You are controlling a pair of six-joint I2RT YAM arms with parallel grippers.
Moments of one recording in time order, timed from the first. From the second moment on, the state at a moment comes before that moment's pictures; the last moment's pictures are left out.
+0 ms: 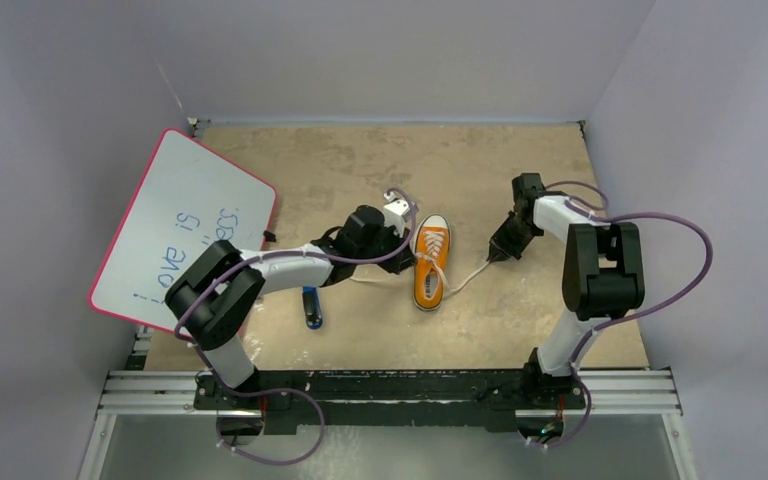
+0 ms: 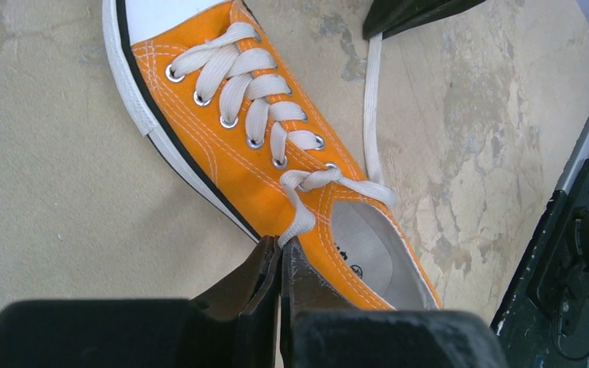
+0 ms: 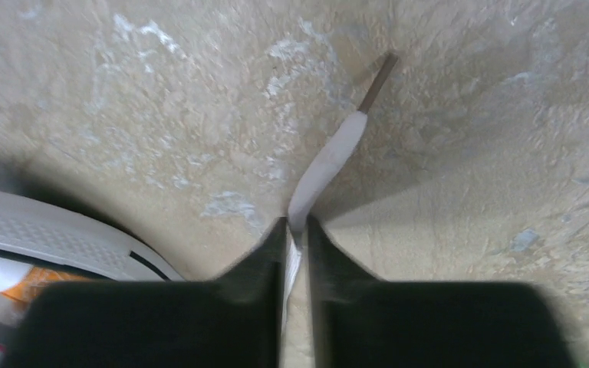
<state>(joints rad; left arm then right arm) -0.78 1.71 0.90 0.27 0.27 -0.34 0.03 1.78 1.09 -0.69 -0.07 0.76</state>
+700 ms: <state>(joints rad) -0.78 1.66 0.88 0.34 0.29 -0.08 0.12 1.56 1.15 -0.20 -0.62 0.95</state>
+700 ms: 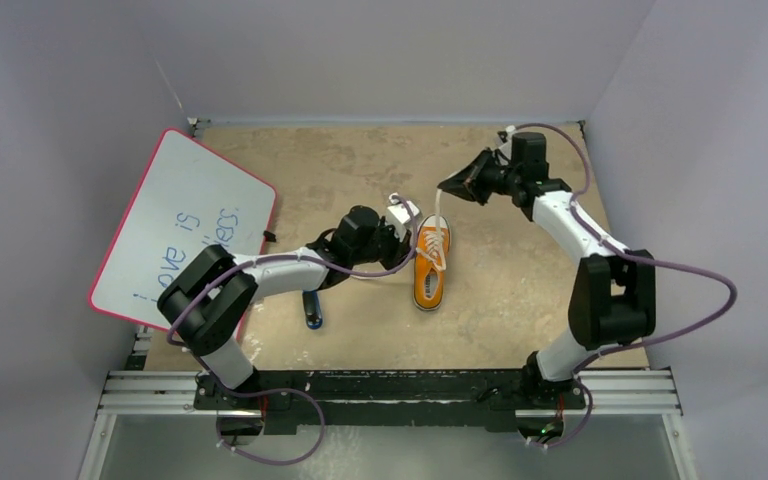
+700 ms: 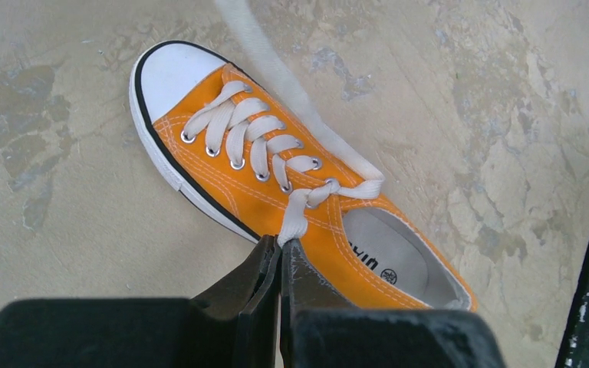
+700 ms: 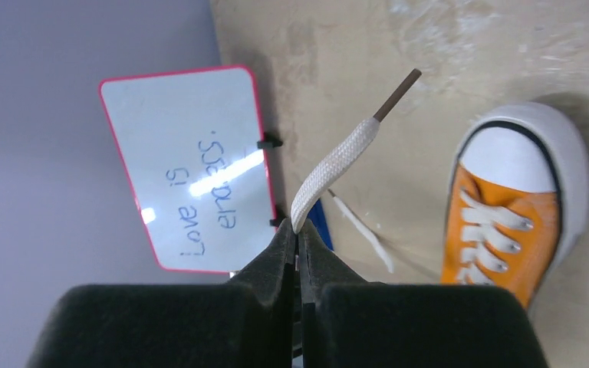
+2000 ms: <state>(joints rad) -0.83 1.70 0.71 0.68 0.41 0.14 0.51 2.15 1.62 -0.93 -0.84 0.38</state>
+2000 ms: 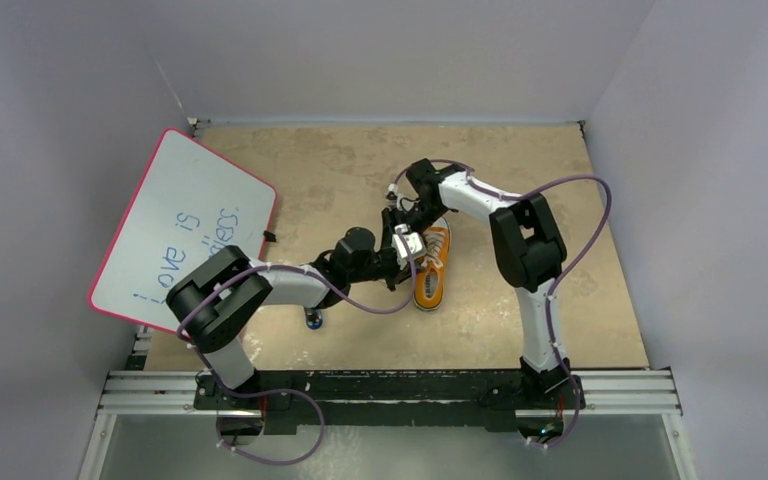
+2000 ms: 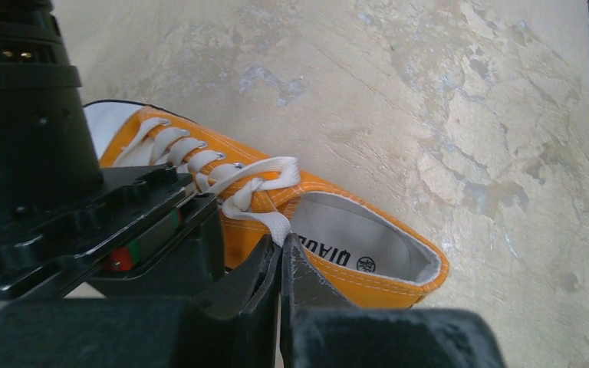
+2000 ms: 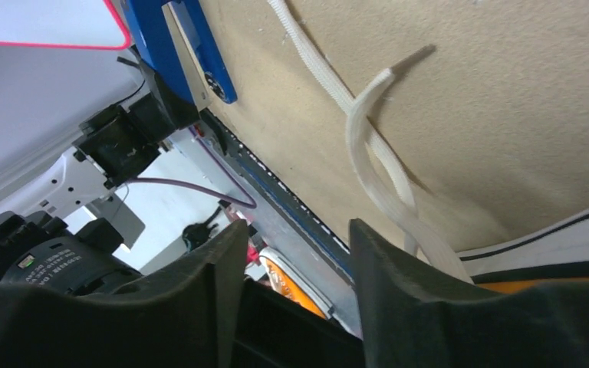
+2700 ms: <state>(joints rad) -0.82 1.74 0.82 0.59 0.36 -0.18 0.16 1.52 1.25 -0.82 -0.60 0.40</state>
